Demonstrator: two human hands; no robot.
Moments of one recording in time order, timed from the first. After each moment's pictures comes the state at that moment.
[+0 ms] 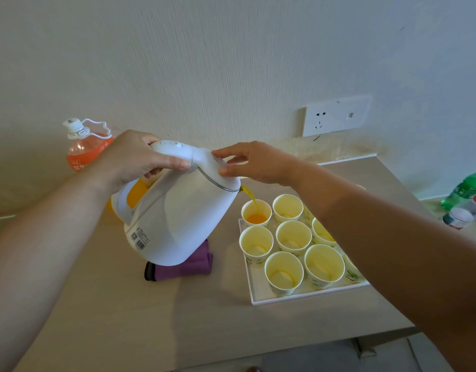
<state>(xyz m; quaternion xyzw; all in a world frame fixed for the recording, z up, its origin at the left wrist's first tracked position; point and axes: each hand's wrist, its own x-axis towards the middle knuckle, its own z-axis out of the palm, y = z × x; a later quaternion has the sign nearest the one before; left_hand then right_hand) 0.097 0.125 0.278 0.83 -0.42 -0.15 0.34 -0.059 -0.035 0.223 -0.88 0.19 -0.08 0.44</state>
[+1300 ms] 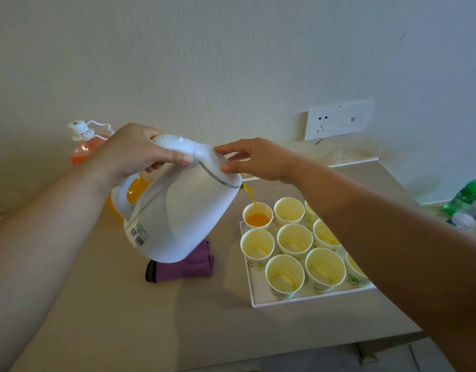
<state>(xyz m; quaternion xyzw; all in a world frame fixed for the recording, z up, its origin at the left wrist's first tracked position) 0.096 0.122 0.290 0.83 -0.43 -0.13 0.34 -0.062 -0.034 0.239 -0.88 0.19 -0.08 0.43</state>
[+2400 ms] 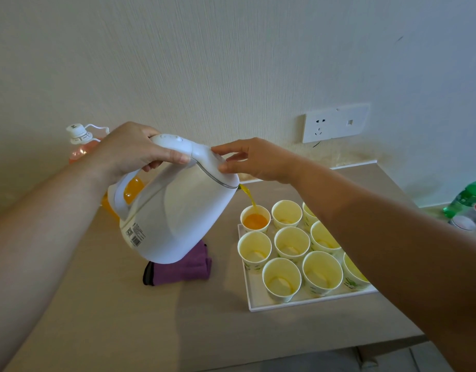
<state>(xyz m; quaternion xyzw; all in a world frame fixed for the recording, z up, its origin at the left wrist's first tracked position) 0.096 0.117 0.295 0.83 -0.43 -0.12 0.33 -0.064 -0.039 0.242 -0.87 0.19 -0.08 0.44</state>
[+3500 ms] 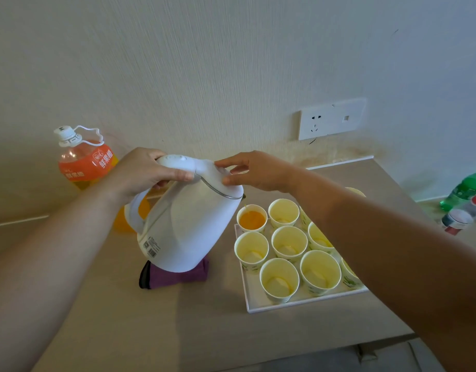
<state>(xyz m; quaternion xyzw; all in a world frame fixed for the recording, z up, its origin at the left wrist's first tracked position) 0.103 0.105 0.253 0.83 -0.40 -0.20 0.35 -0.061 -0.053 0.209 -0.88 0.20 -0.06 0.43</state>
